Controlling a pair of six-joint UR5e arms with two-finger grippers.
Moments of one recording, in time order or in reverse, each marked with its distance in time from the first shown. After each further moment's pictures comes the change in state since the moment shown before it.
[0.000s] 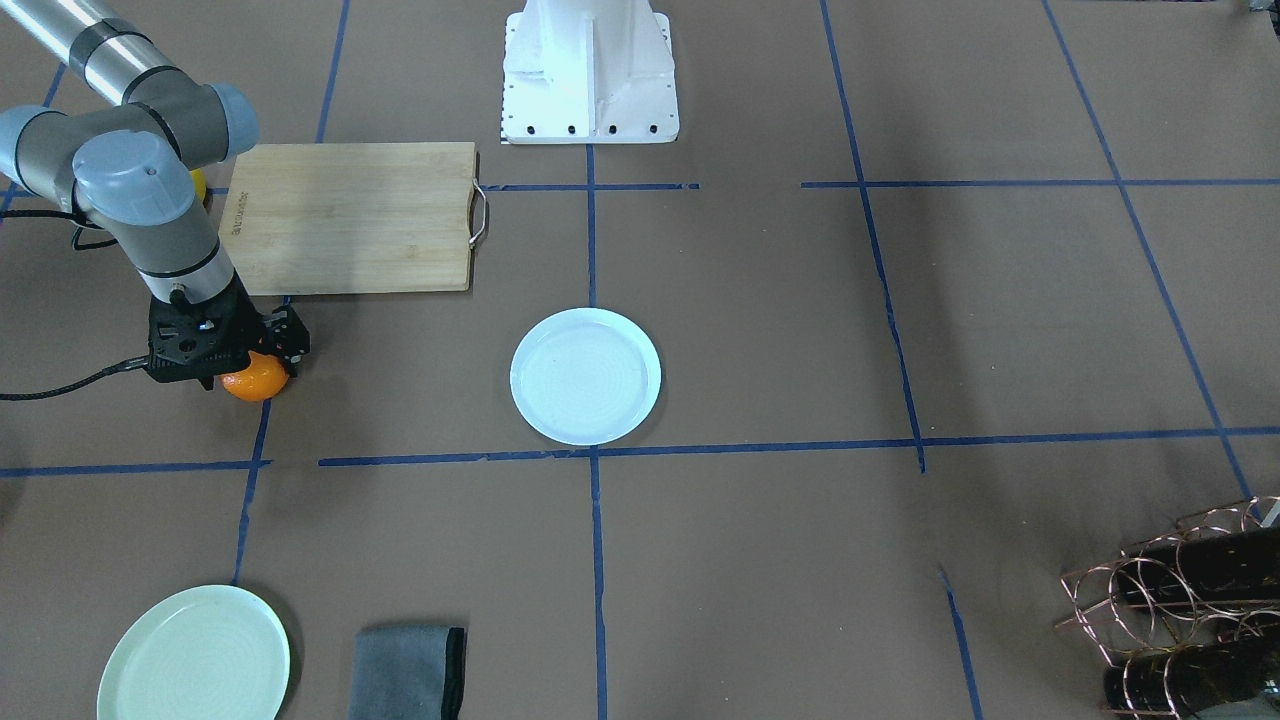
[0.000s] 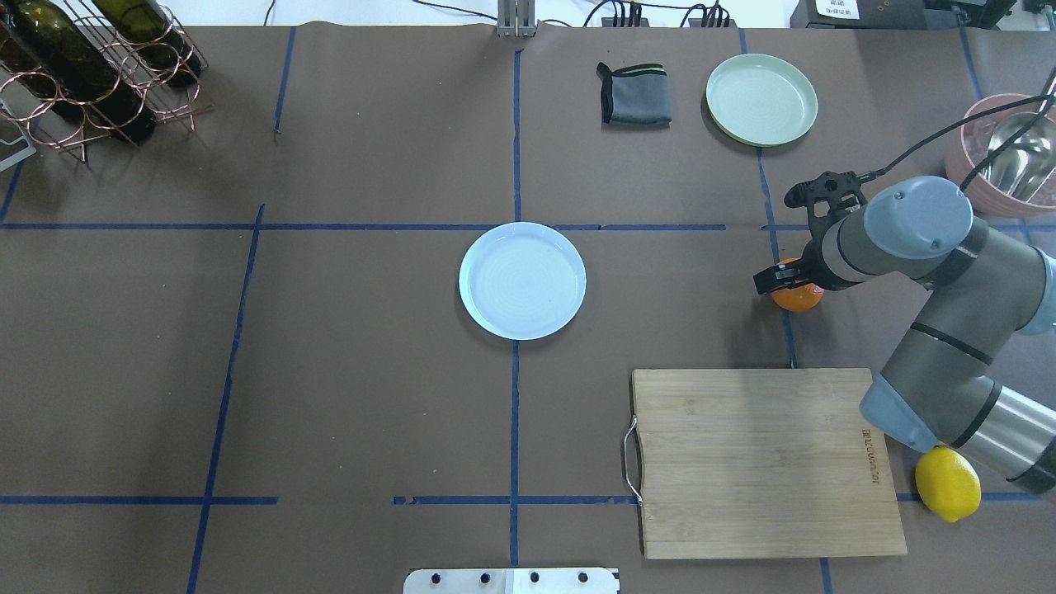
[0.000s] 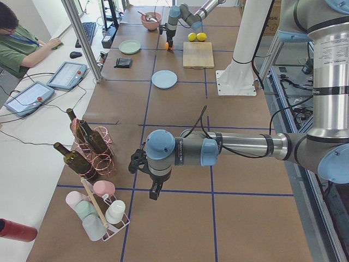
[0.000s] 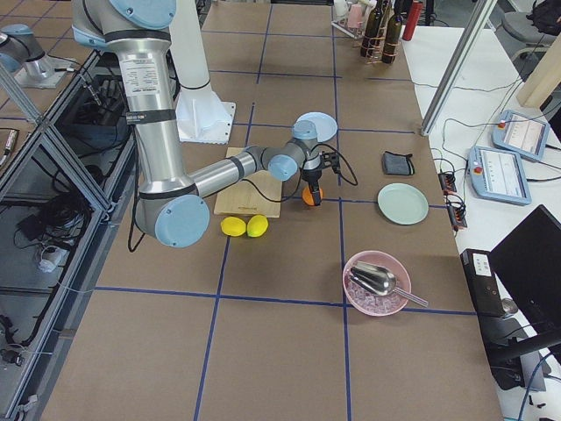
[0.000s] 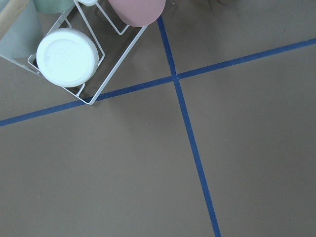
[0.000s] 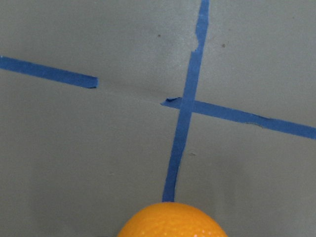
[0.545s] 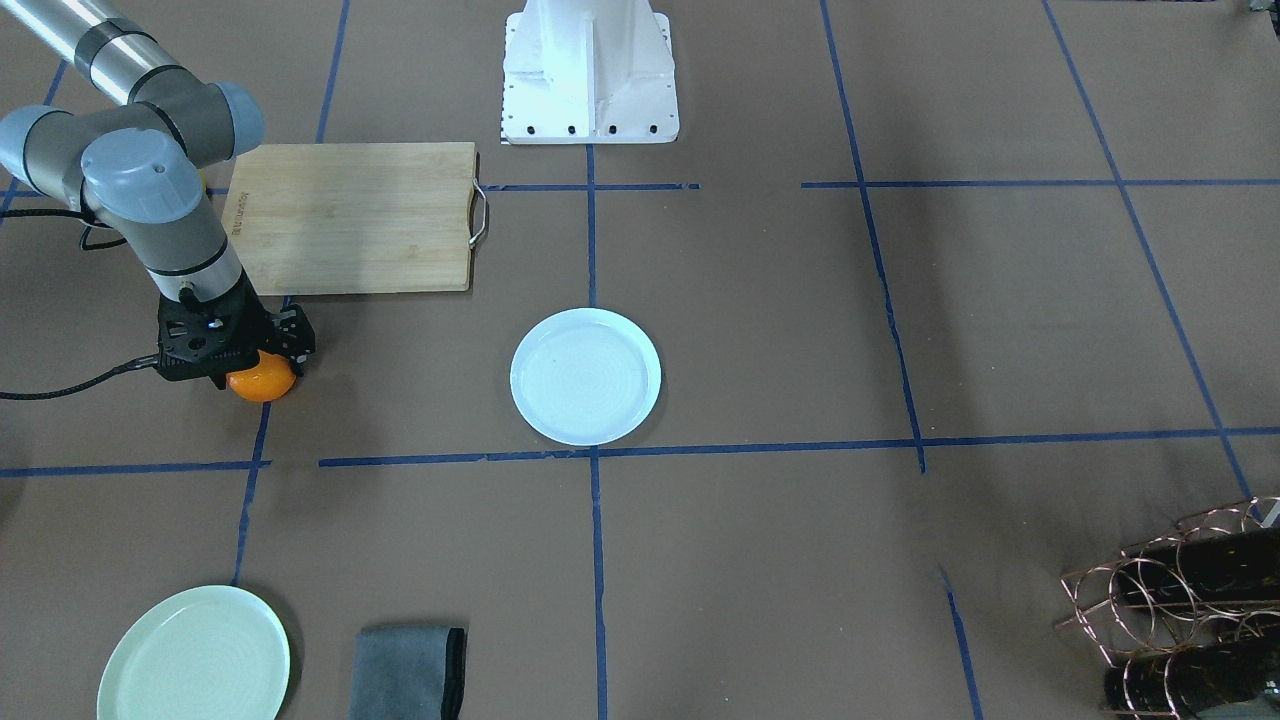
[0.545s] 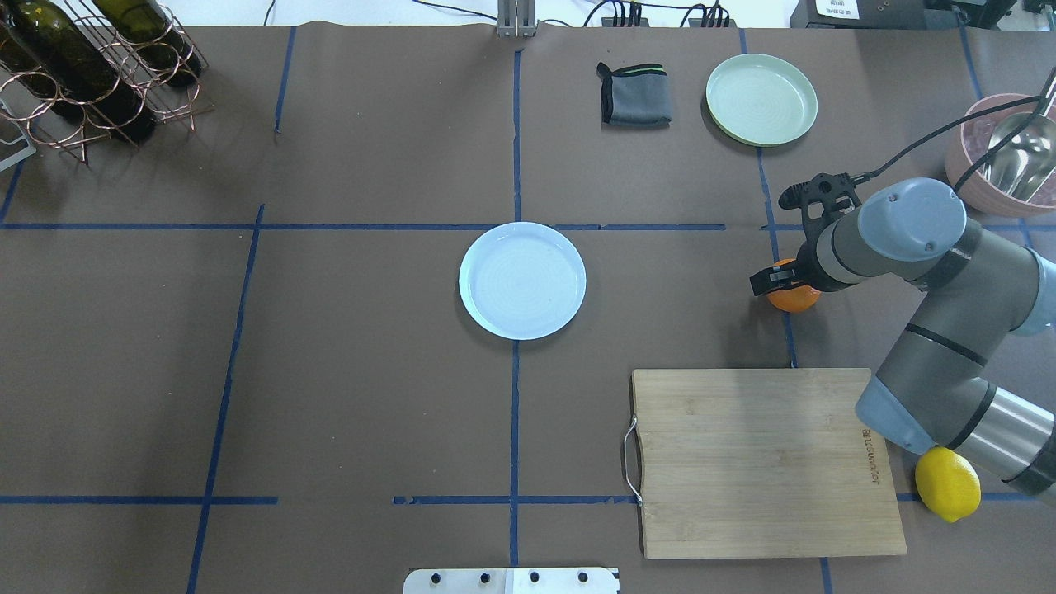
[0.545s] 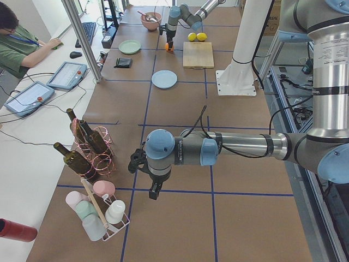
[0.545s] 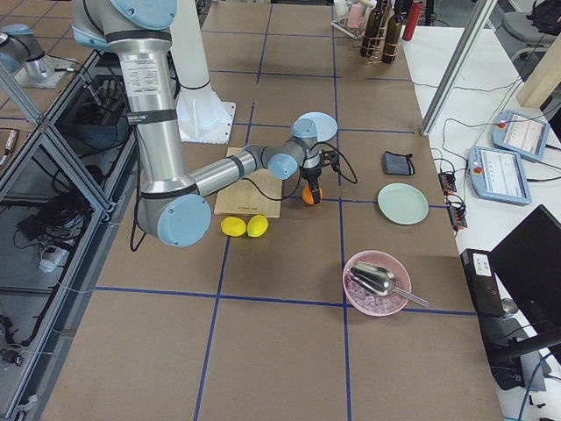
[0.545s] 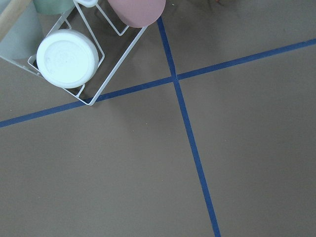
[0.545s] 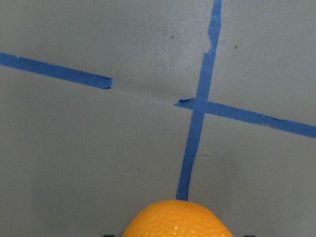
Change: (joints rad) left arm 0.000 -0.001 -0.001 -0.001 0.000 -0.001; right arm -0.007 0.010 0.011 -0.003 0.004 0.001
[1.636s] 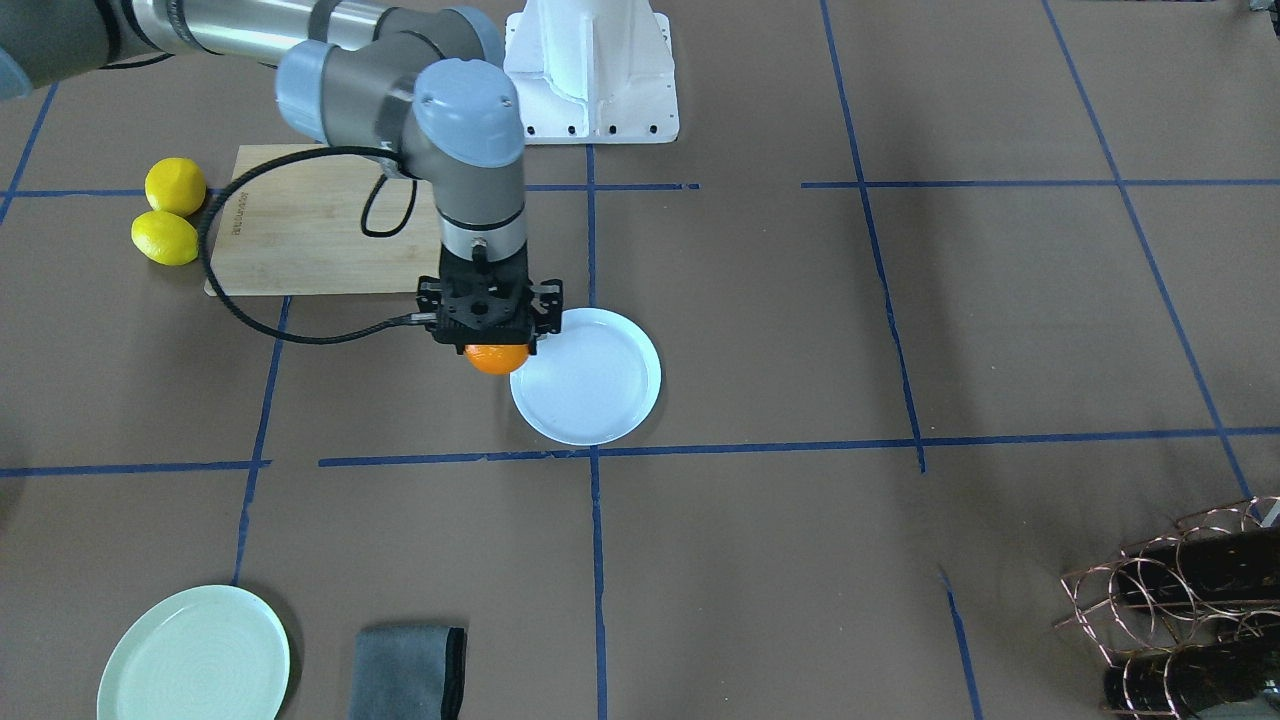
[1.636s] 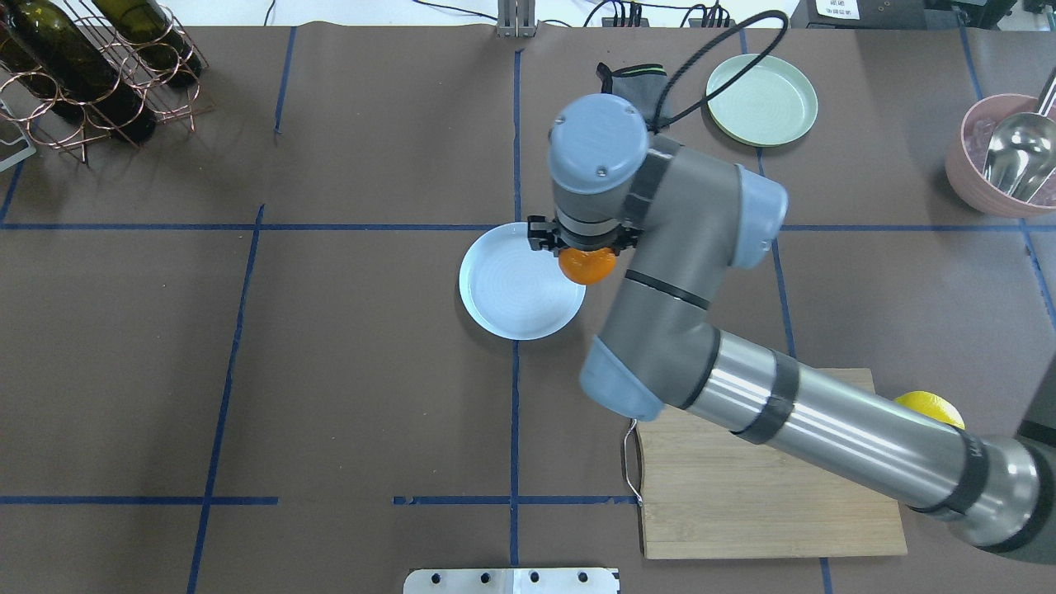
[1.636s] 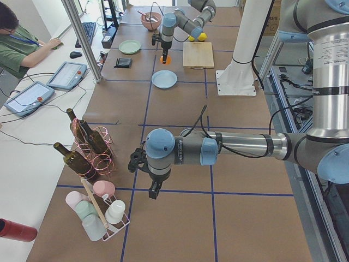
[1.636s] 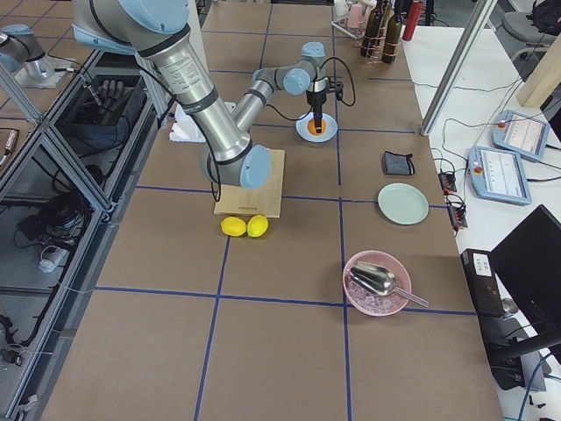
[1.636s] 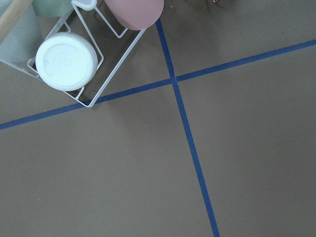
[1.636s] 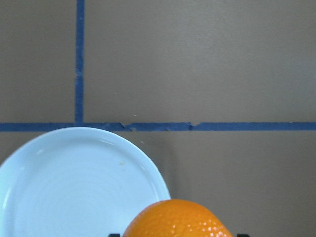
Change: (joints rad) left arm 0.000 0.000 -0.007 0.000 0.000 0.001; right arm -0.142 0.648 -0.190 -0.479 -0.076 0.345
